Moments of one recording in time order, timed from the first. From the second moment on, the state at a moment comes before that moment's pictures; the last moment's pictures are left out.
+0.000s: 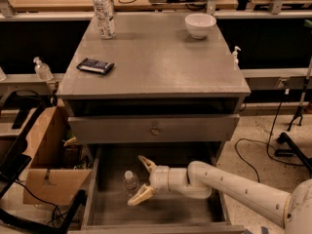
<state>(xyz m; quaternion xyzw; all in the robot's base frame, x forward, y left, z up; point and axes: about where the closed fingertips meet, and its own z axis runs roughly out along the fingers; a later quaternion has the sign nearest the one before) 0.528 0.078 0.459 -0.51 0.60 0.40 0.48</state>
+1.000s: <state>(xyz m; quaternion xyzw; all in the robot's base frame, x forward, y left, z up) 0.521 0.105 0.465 -0.50 0.61 0.40 0.46</state>
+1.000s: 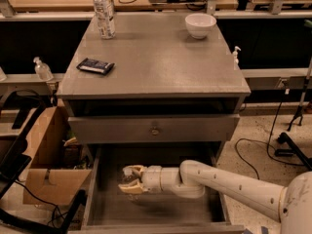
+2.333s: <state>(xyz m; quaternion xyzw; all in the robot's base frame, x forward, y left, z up) 0.577 -0.048 0.810 -0.45 0.60 0.47 0.47</state>
